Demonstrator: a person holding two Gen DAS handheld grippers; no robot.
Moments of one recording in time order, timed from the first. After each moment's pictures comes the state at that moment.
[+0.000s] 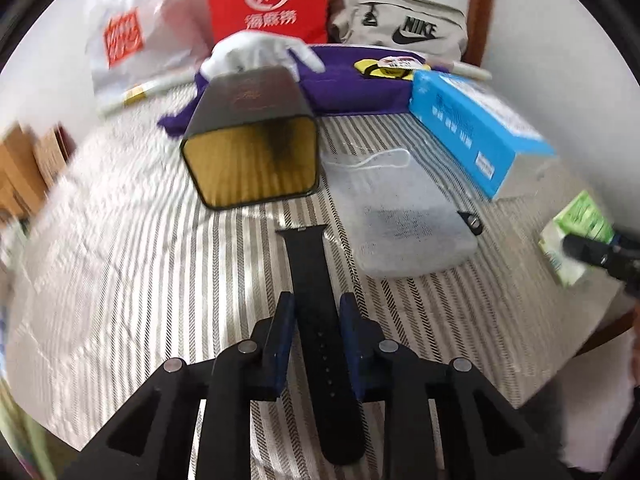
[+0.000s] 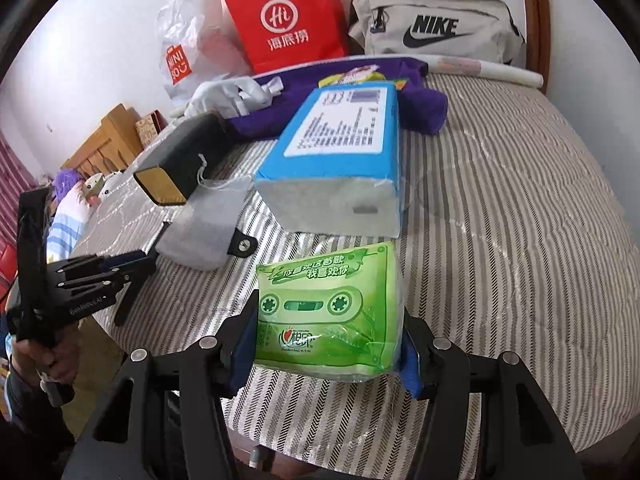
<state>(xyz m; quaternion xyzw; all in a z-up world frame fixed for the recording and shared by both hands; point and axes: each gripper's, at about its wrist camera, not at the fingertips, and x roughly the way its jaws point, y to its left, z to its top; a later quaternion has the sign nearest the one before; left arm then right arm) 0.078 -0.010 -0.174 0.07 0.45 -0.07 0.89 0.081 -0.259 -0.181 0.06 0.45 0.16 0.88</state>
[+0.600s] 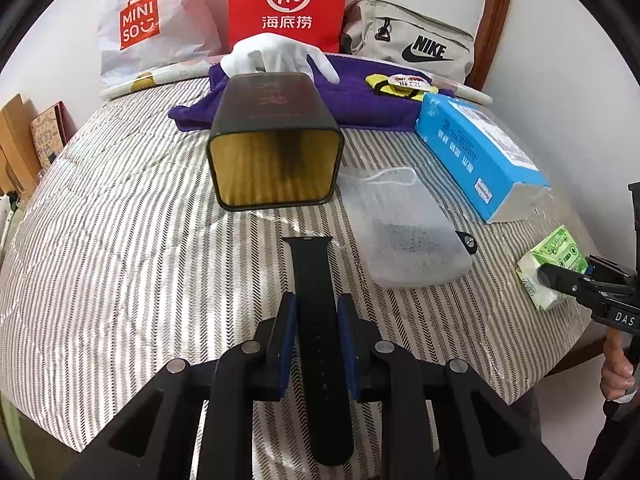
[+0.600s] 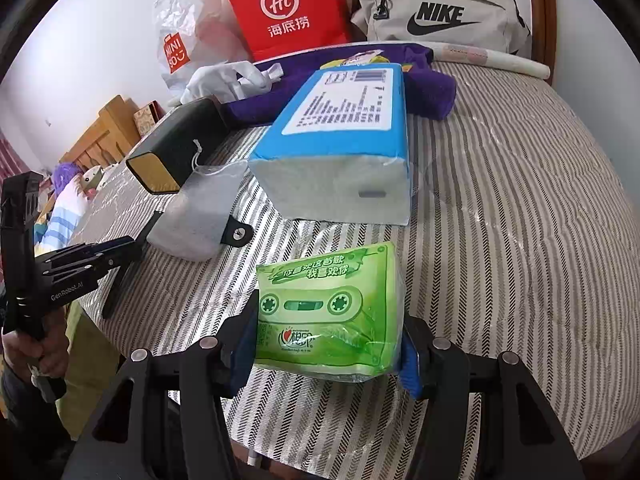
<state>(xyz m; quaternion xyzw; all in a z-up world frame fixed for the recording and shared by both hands) 0.081 0.017 -0.165 0.00 0.45 -0.09 0.89 0.085 -0.254 -0.187 0.05 0.45 0.16 0.87</state>
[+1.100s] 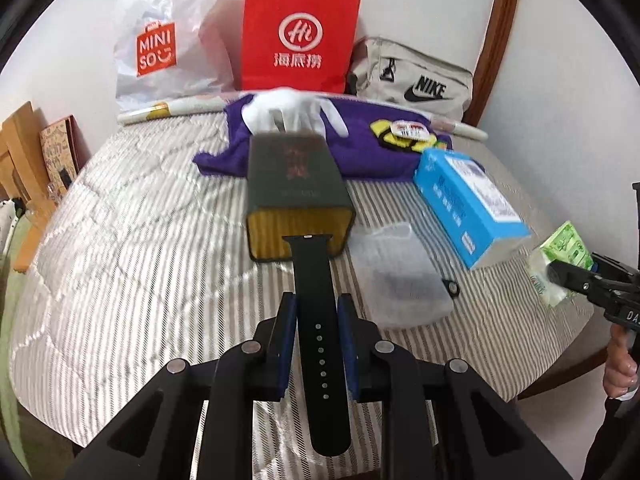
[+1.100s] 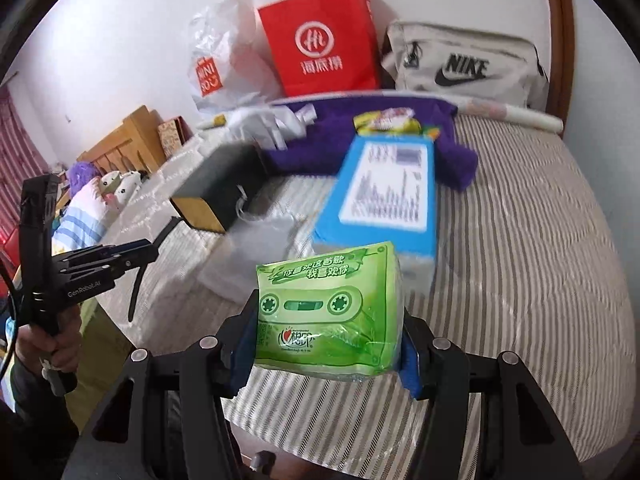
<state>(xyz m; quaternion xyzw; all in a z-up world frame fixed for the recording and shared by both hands) 0.083 0.035 -0.118 -0.02 0.41 -0.09 0.91 0.084 -0.240 -0.119 0.03 0.40 0.20 0.89</state>
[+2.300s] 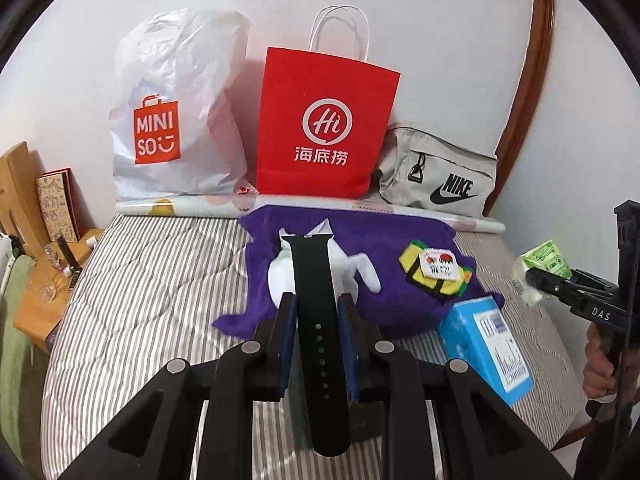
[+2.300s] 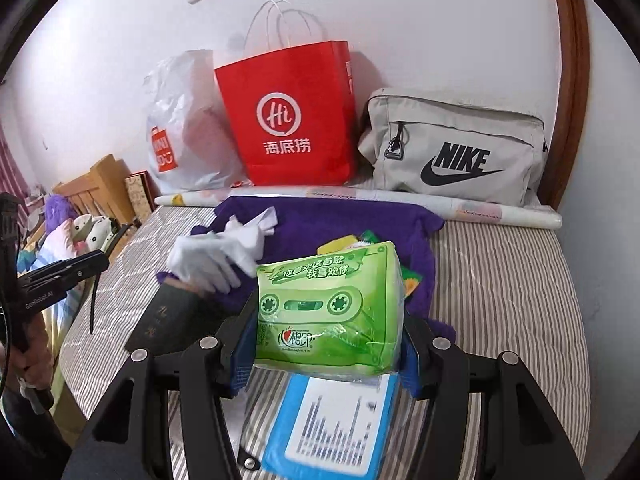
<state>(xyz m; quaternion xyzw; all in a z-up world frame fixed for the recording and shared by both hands) 0.212 0.063 -0.035 -0.05 0.34 -0.08 0.93 0.240 -0.235 -0.051 0.03 0.37 0.15 0.92</state>
